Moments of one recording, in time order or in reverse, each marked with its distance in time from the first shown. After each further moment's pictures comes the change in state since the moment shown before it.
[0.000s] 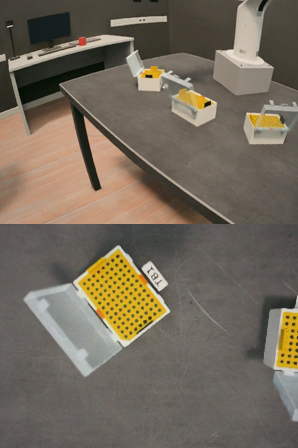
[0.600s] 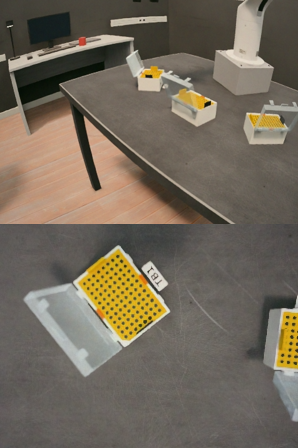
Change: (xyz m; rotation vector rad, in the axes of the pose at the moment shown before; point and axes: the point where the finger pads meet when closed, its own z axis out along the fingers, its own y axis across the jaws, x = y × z) arm 0.000 0.000 0.000 0.000 0.000 0.000
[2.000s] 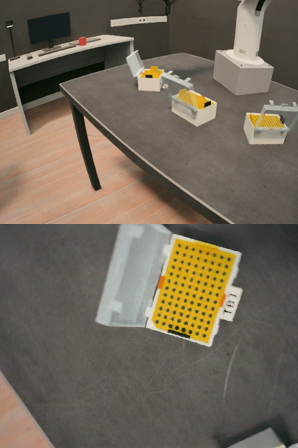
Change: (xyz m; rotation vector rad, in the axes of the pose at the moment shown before) arm 0.059 -0.017 0.047 -0.062 -0.122 -0.959
